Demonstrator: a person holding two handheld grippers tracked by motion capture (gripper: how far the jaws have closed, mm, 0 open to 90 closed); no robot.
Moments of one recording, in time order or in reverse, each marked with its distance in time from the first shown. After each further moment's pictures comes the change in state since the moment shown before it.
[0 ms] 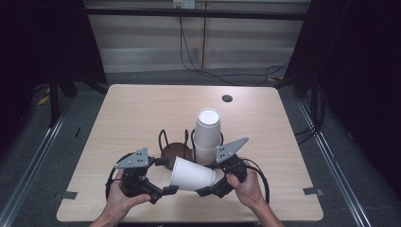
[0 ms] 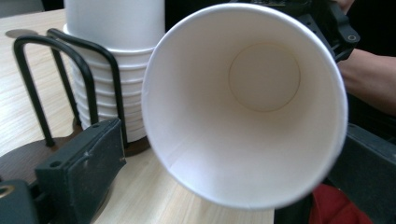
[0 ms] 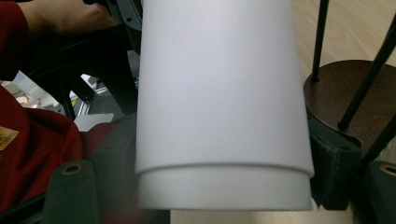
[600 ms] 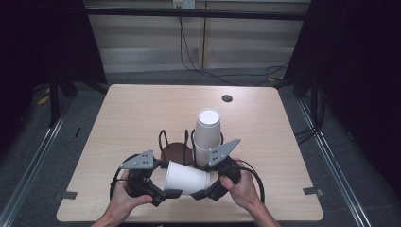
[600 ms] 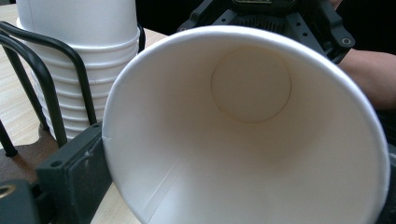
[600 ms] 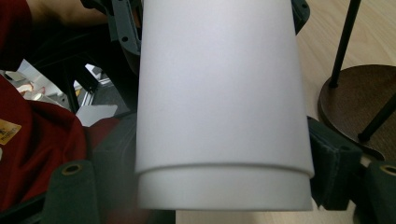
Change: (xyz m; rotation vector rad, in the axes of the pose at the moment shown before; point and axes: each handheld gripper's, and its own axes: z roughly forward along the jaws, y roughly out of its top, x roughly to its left) left arm -0.002 0.000 0.010 0.014 -0.074 0.004; right arm 0.005 0.008 0.013 0.035 0.021 -0.032
